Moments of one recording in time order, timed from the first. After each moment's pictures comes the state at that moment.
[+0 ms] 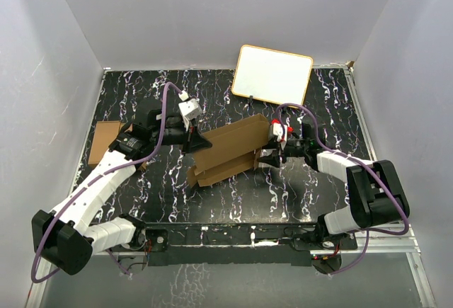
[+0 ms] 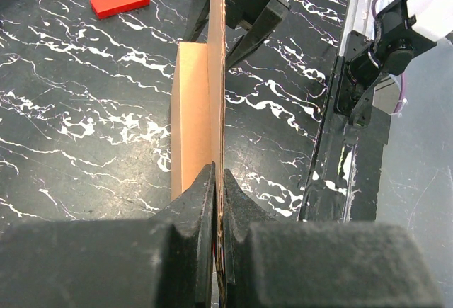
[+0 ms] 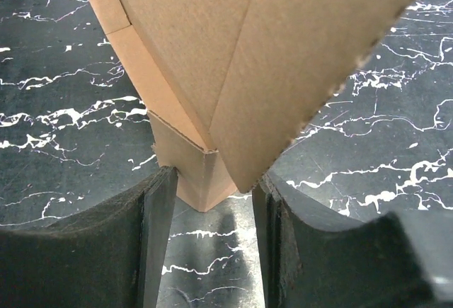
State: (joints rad) left arm -0.47 1.12 0.96 -0.34 0.80 0.09; right arm 0.16 1.43 0.57 0.22 -1.14 -0.73
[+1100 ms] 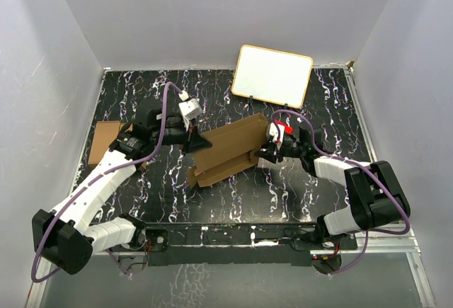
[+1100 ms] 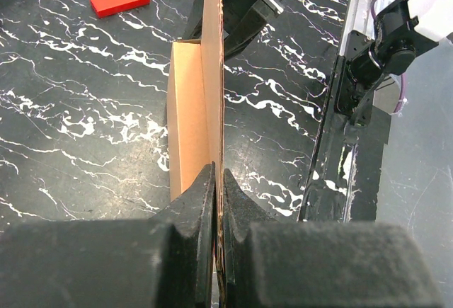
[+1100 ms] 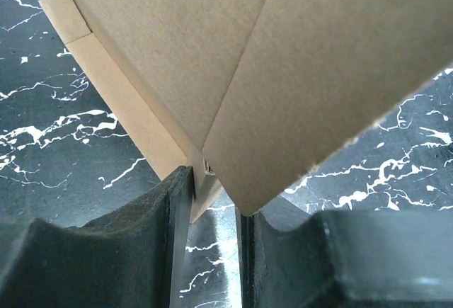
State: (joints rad) left arm -0.47 1.12 0.97 -0.34 0.80 0.09; right arm 0.22 1.43 0.50 0.47 -1.01 -0.60
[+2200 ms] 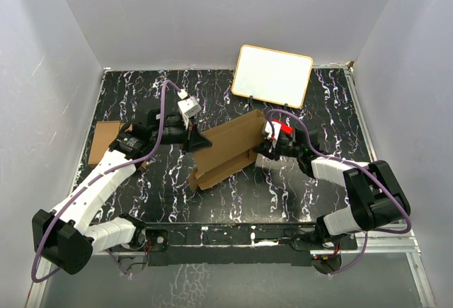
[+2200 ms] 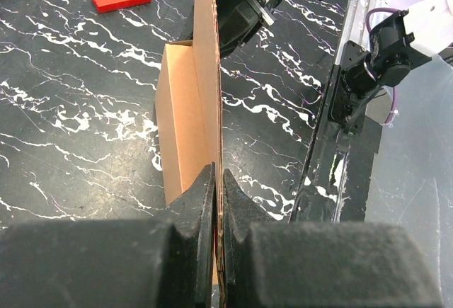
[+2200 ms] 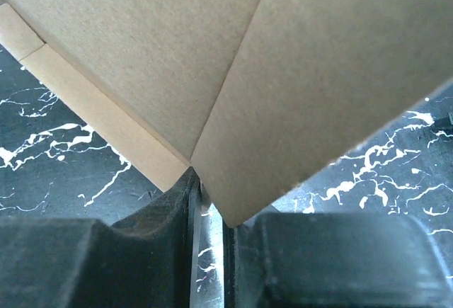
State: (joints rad) left arm -0.47 1.12 0.96 -0.32 0.79 0.03; right arm 0.27 1.43 0.50 0.51 -0.87 -0.52
